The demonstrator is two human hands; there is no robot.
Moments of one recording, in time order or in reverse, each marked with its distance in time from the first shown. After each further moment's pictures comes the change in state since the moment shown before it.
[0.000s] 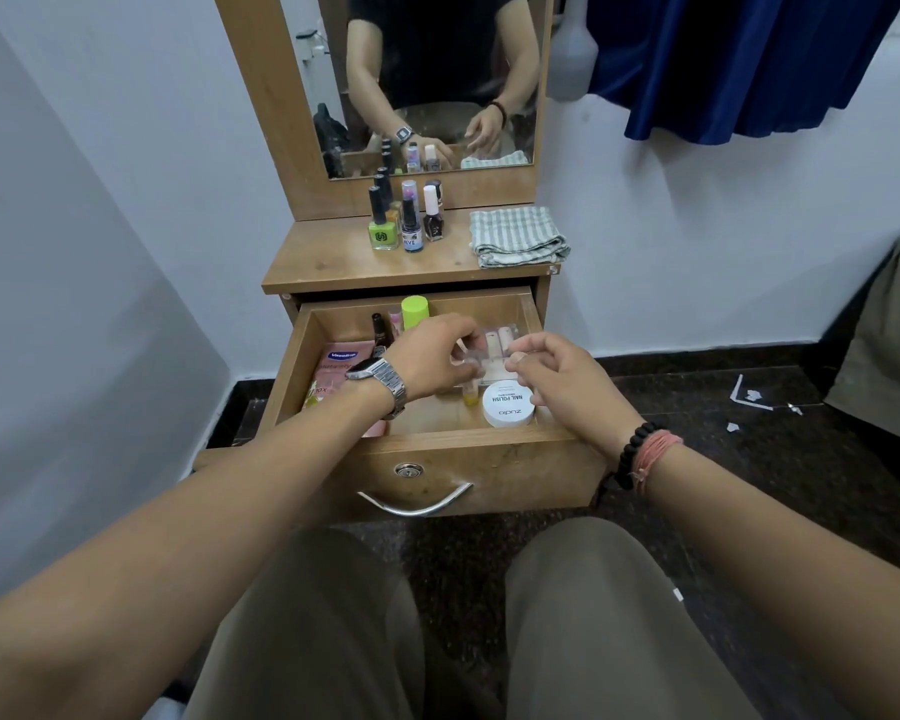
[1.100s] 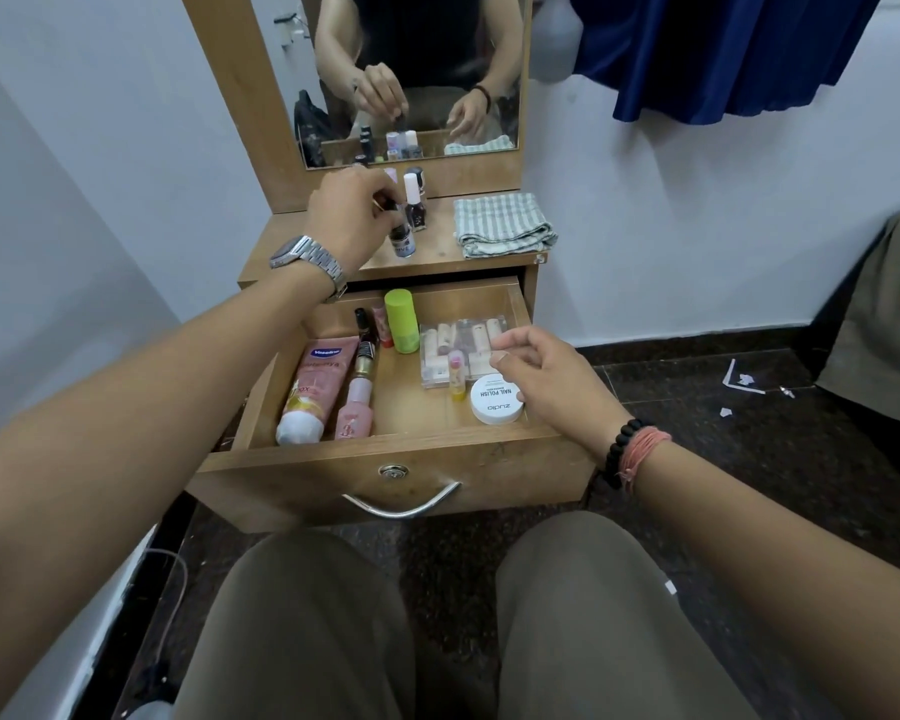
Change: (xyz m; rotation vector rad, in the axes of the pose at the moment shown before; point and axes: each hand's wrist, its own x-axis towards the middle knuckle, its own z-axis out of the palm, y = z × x) left_hand 0.053 -0.024 -0.100 0.174 0.440 -0.192; right_hand -0.003 0.000 0.001 -0.024 -0.005 -0.017
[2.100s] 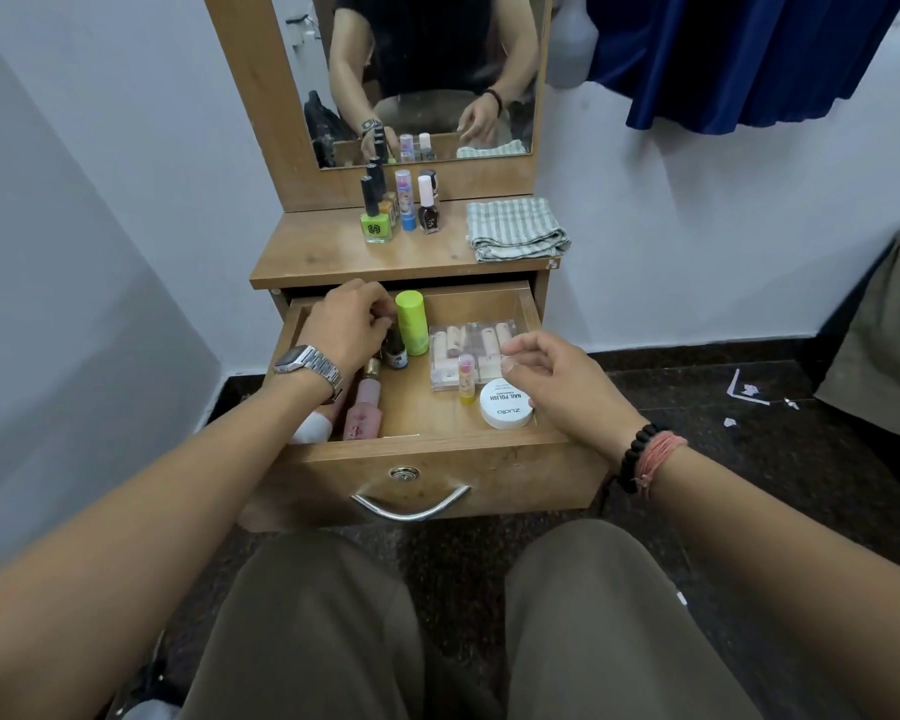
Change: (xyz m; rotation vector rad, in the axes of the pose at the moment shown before) left_hand -0.084 -0.041 0.042 0.025 -0.172 -0.098; right_hand 0.001 -0.004 -0.001 -0.058 -0.030 -0.017
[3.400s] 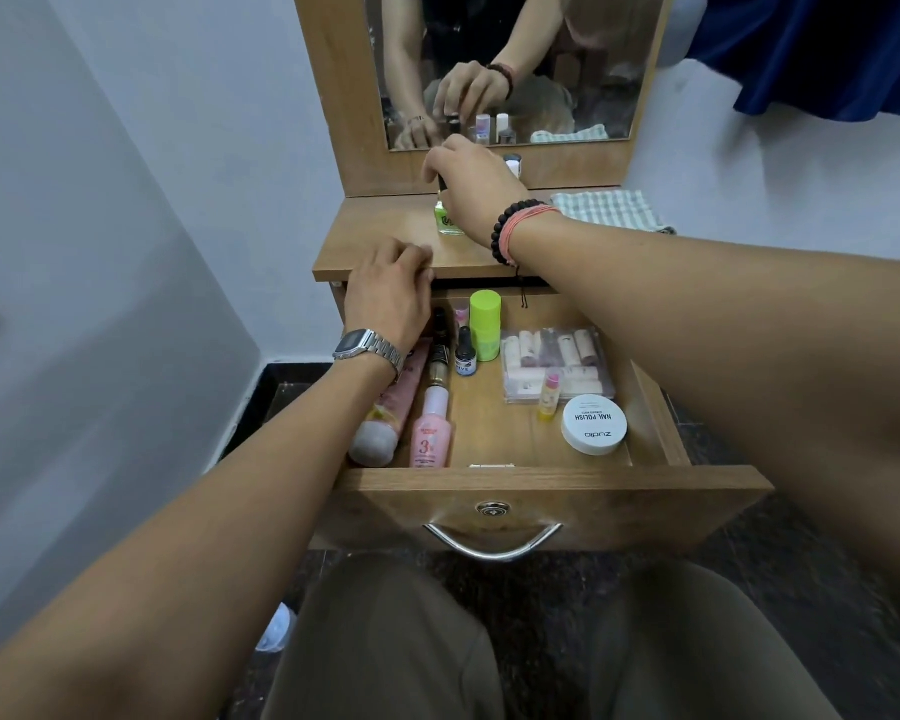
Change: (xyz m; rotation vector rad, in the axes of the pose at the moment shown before) left_hand 0.033 -0.050 0.016 0.022 0.308 0.004; right_hand 0.217 -0.129 0.084 -0.837 0.183 -0.630
